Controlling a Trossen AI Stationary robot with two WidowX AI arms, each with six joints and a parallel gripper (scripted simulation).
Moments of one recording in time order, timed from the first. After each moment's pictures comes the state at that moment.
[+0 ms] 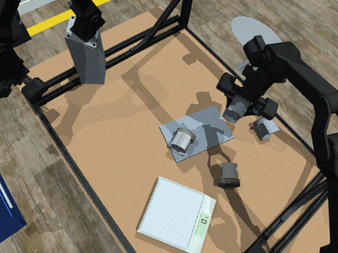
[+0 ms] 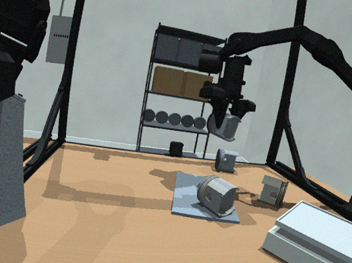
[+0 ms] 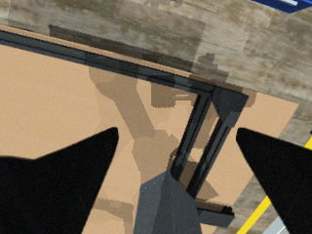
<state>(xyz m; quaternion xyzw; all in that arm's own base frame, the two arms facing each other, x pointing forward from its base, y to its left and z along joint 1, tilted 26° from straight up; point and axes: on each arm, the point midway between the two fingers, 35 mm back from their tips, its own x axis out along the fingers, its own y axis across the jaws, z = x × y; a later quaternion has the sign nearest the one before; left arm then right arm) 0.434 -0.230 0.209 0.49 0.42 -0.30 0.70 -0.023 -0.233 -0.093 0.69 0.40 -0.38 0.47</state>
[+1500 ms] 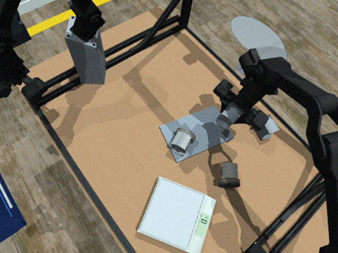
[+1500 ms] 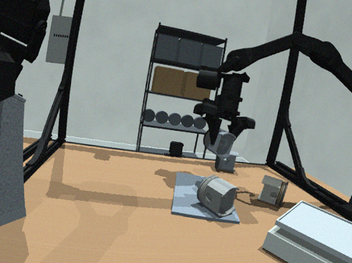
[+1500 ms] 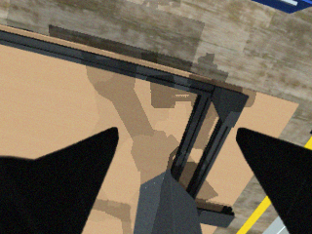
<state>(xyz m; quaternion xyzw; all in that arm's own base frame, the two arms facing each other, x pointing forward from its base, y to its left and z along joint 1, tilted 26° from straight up) 0.456 -0.235 0.166 0.57 0.39 -0.31 0.65 -0.023 -0.233 -0.093 0.69 0.40 -0.38 0.47</state>
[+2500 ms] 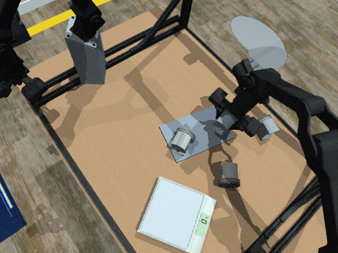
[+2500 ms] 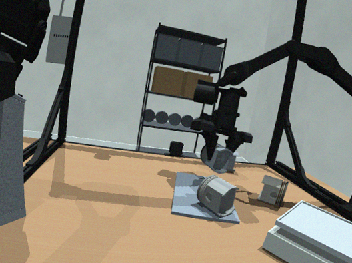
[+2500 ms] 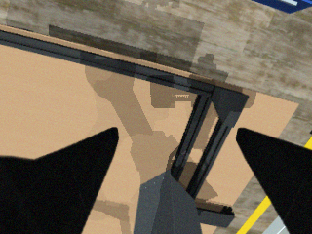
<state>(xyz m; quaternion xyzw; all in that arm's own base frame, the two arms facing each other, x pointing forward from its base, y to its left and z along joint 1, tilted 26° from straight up) 0.476 -0.239 0.127 0.57 0.39 -0.31 0.65 -0.023 -0.233 -0.093 0.69 0.40 -0.38 0.47</state>
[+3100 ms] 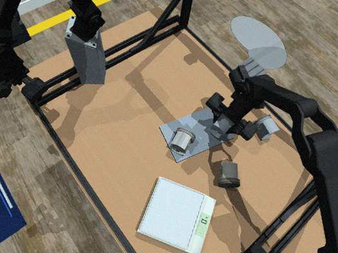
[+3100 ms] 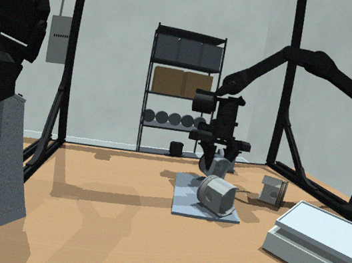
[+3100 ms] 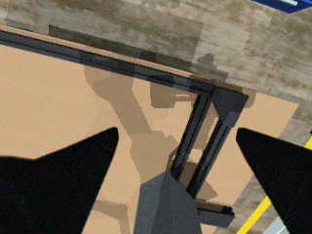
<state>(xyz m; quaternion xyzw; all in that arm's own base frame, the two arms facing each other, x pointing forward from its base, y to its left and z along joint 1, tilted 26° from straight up) 0.487 -0.241 0.103 0.57 0.39 -0.32 0.65 -0.023 -0.233 -0.093 0.69 0.40 -0.38 0.47</state>
